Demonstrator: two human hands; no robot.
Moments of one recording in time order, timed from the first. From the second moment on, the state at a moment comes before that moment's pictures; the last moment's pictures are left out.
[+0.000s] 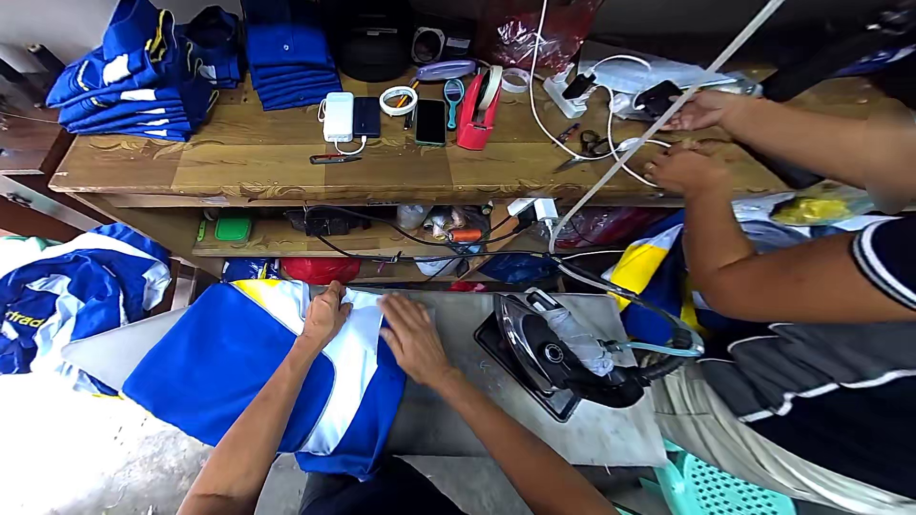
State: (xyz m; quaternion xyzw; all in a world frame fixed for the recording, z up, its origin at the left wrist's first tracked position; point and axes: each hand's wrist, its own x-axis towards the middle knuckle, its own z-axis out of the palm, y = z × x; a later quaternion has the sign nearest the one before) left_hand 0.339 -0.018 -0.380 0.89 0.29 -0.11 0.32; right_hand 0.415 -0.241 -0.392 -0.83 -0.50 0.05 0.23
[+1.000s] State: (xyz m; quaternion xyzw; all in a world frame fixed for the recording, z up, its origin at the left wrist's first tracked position) left_hand 0.268 -0.070 -0.366 0.95 0.16 0.16 0.22; right_hand 0.503 -0.382 -0.269 -0.92 -0.31 0.20 0.12
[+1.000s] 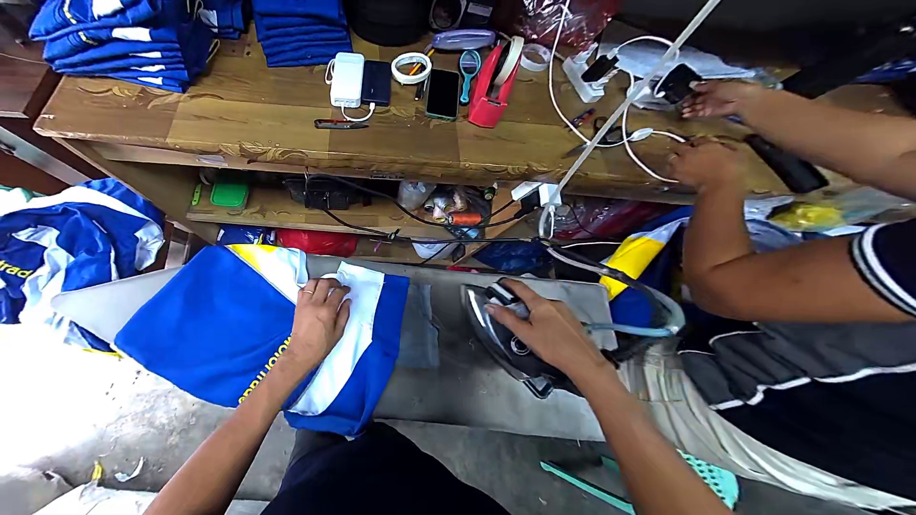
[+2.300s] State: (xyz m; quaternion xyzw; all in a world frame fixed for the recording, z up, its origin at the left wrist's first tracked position) left_hand 0.220 -0.067 -0.382 0.95 0.18 -0.11 0.23; right_hand 0.443 -0.285 -0.249 -0.80 -0.51 0.30 0.03
